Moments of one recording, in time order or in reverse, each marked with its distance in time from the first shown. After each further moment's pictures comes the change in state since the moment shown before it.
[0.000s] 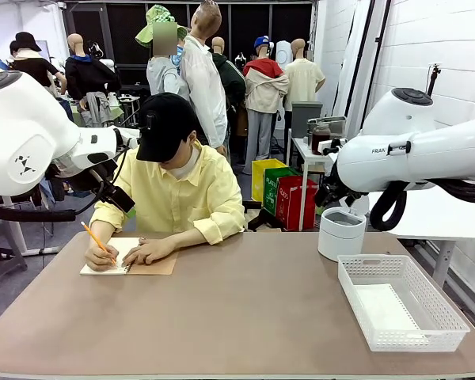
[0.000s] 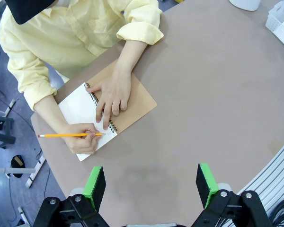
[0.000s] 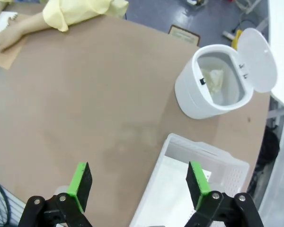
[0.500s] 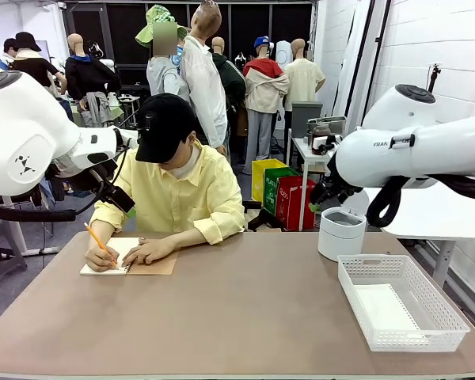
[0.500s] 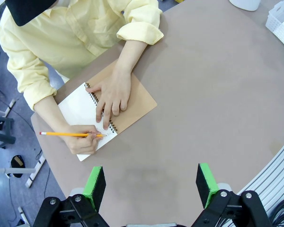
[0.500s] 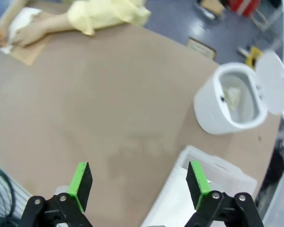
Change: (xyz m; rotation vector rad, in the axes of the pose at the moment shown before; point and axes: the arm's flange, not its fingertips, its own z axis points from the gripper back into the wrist) left arm 0.000 0.000 0.000 0.000 0.000 0.000; right arm 0.005 0.025 0.017 0.110 -0.072 0.102
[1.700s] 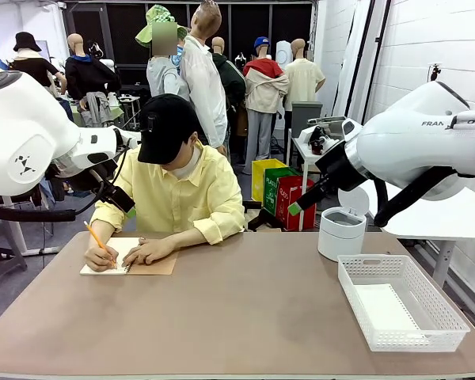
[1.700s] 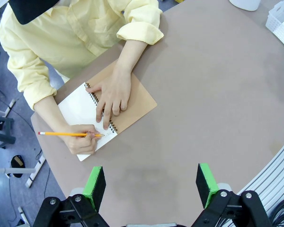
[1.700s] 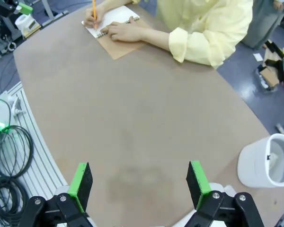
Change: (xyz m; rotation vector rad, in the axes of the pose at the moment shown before) left arm 0.000 0.000 0.000 0.000 0.000 0.000; right arm -0.028 0.051 0.038 0.258 -0.149 0.325
